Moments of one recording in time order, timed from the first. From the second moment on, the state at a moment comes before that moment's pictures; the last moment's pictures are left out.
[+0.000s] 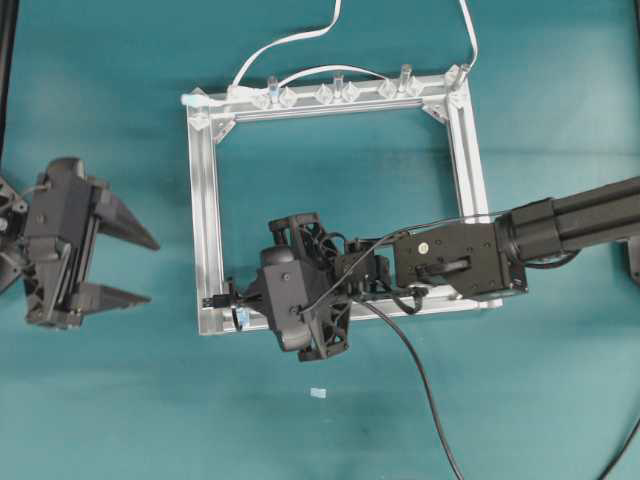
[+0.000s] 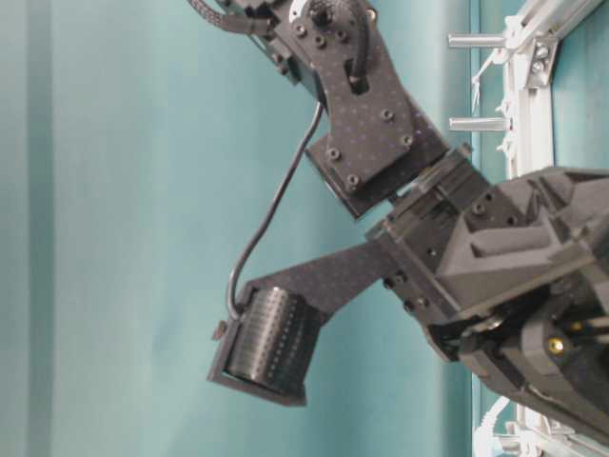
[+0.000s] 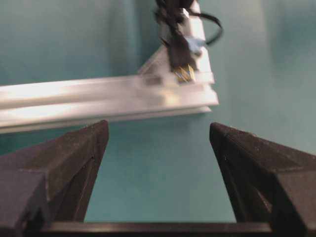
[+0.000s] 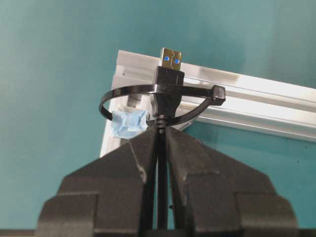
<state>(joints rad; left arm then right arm) -0.19 -0.62 1.18 -0.07 0.14 -0.12 0.13 0.36 0.32 0.15 -0.12 -0.14</state>
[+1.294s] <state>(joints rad) -0.21 -0.27 1.00 -0.07 0.13 -0.17 0.13 0.36 0.32 0.15 -0.12 -0.14</state>
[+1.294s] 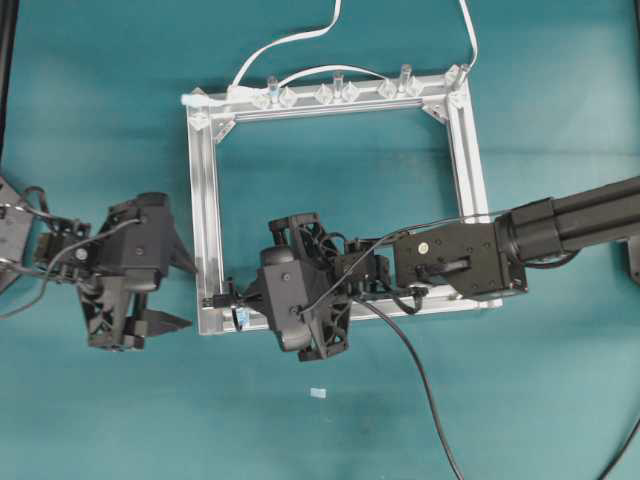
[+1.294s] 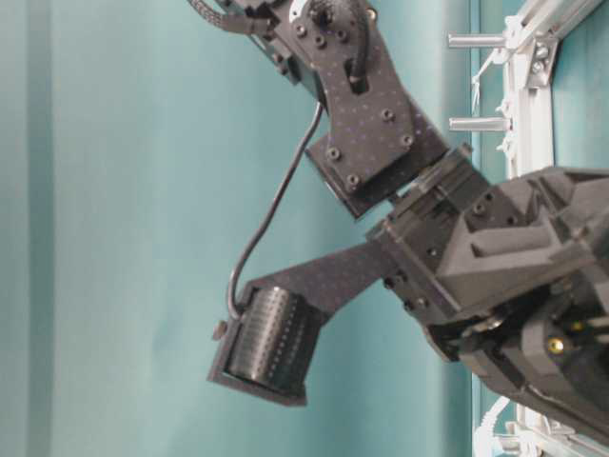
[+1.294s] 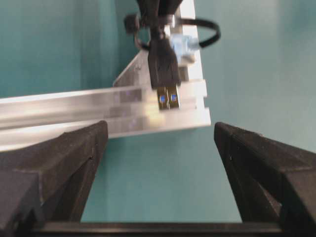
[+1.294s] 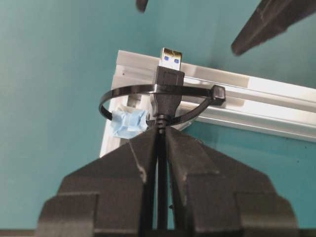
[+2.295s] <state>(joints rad) -0.21 -0.12 0.92 -0.07 0.06 -0.20 0.13 0.36 0.32 0.15 -0.12 -0.14</state>
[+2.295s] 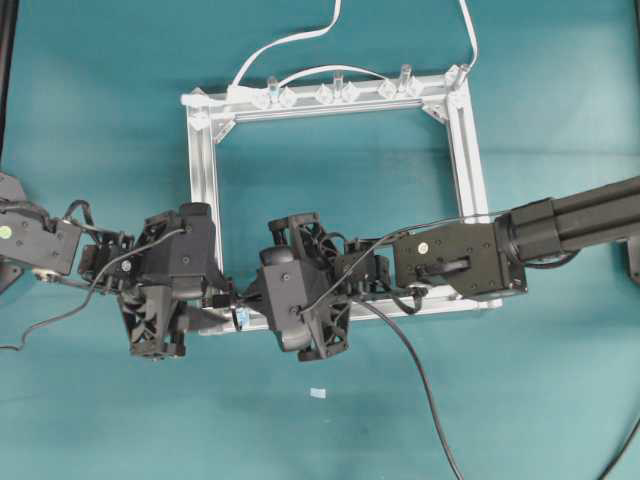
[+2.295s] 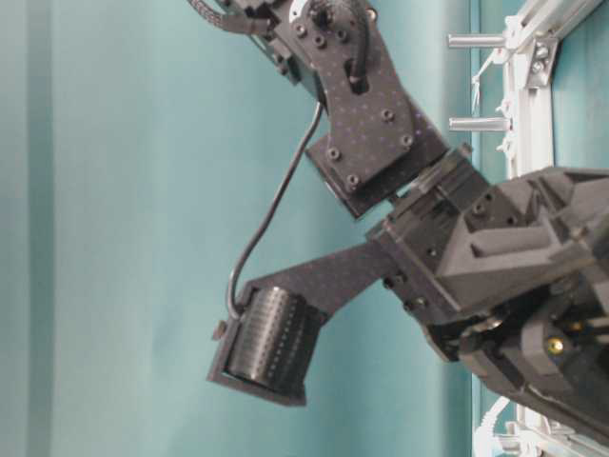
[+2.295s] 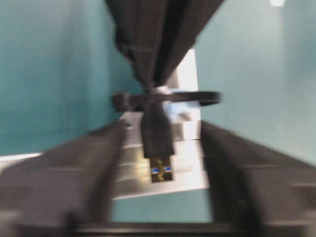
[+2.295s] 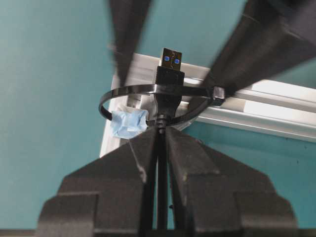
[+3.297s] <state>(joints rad) -0.21 -0.12 0.91 -0.07 0.13 -0.25 0.13 0.36 0.32 0.11 -0.13 -0.13</state>
